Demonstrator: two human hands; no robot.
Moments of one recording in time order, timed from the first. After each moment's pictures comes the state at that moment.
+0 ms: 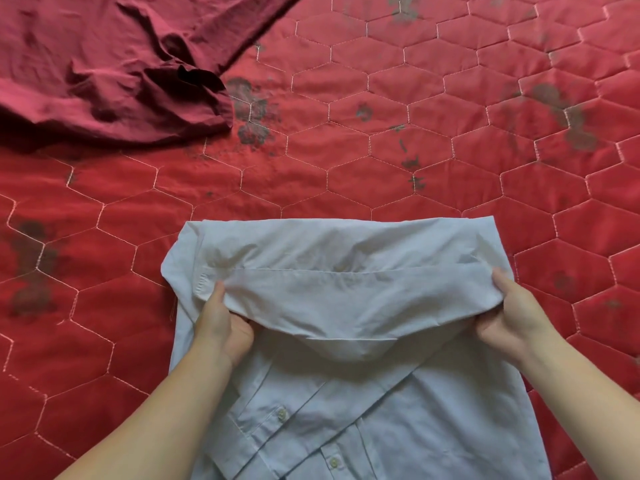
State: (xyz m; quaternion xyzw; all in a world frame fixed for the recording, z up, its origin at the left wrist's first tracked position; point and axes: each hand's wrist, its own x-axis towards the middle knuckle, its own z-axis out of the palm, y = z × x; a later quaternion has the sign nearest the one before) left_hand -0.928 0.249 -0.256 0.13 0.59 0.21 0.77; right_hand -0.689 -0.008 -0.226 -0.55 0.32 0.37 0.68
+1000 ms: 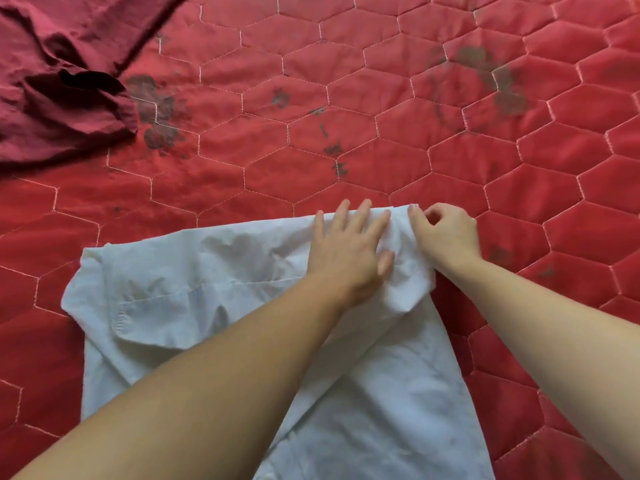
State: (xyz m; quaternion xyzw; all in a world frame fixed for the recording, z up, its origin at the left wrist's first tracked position) left_hand -0.722 0.116 -0.233 0.97 0.14 -0.14 0.16; right_hand -0.607 -0.002 -0.253 -0.94 -0.08 0.15 0.29
